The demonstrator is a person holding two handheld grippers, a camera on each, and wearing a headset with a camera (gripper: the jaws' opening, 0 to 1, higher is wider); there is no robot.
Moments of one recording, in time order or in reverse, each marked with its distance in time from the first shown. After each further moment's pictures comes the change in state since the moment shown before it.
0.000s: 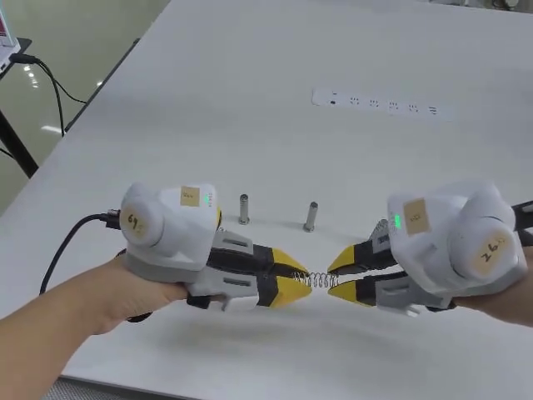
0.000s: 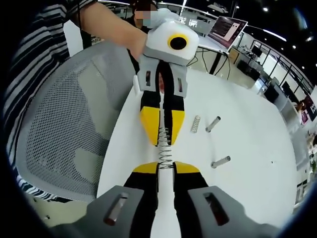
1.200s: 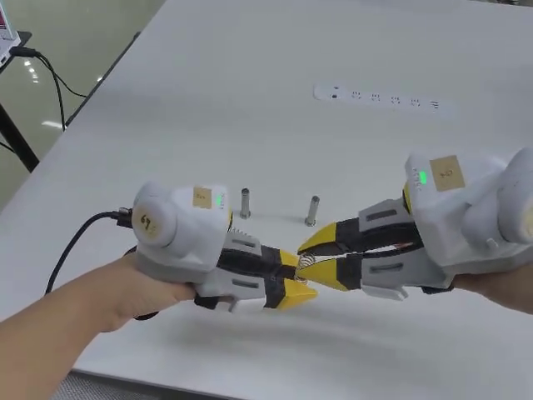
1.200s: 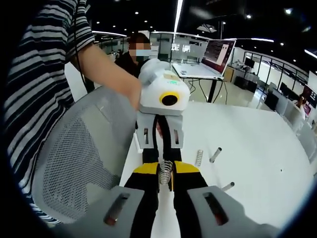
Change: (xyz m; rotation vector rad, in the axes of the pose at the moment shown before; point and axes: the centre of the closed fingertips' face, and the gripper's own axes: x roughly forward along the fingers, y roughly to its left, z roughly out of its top) left arm 0.009 -0.008 -0.004 0.016 0.018 -0.016; right arm -0.013 0.000 0.064 0.130 -0.291 0.032
